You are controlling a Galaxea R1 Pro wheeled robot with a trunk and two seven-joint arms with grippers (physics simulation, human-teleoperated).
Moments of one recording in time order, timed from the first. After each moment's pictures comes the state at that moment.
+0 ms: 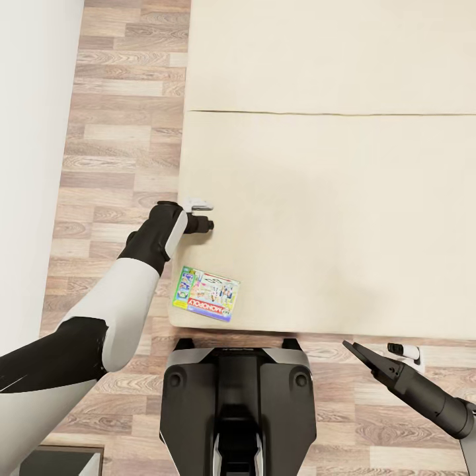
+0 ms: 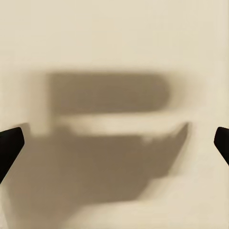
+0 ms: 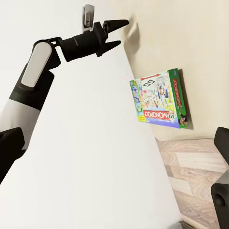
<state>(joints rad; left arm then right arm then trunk) -1.36 -0.17 0.00 -0.67 -0.01 0.81 0.06 -0.16 -0.11 -0.54 -1.55 -0.48 0.91 1.32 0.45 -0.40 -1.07</state>
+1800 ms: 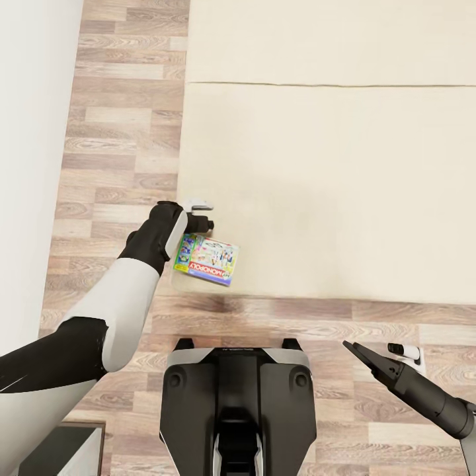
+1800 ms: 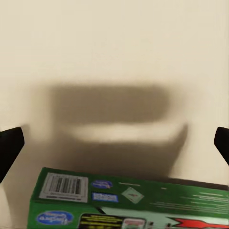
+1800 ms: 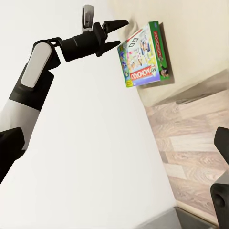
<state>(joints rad) -1.36 -0.17 0.00 -0.67 -0.01 0.81 0.06 -0.16 -0.11 -0.54 -1.55 -0.48 0.91 1.32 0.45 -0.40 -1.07</state>
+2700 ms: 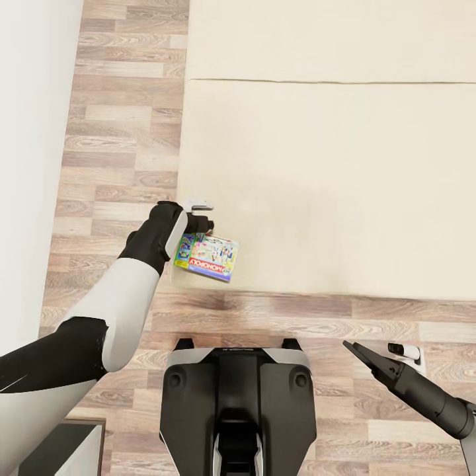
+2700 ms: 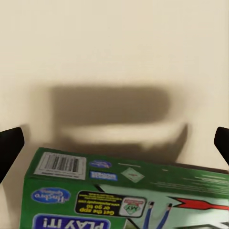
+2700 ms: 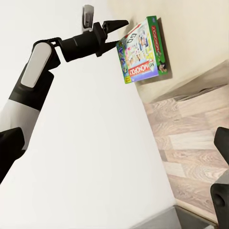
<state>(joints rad) -1.36 -0.17 0.00 -0.67 -0.01 0.81 0.06 -0.16 -0.11 -0.54 -1.55 -0.48 0.91 1.32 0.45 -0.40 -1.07</state>
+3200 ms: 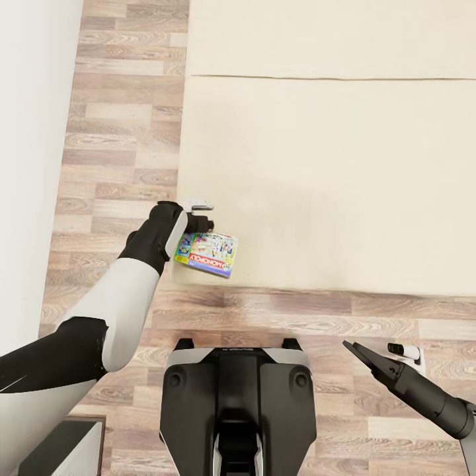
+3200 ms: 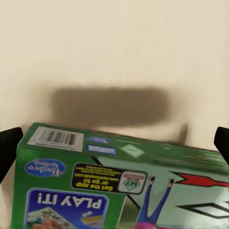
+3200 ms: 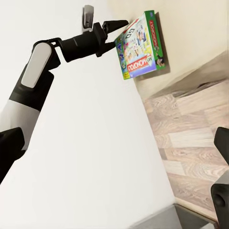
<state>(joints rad) -1.36 -0.17 0.00 -0.67 -0.01 0.81 0.06 -0.16 -0.11 -0.54 -1.55 -0.48 0.91 1.32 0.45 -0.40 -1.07</state>
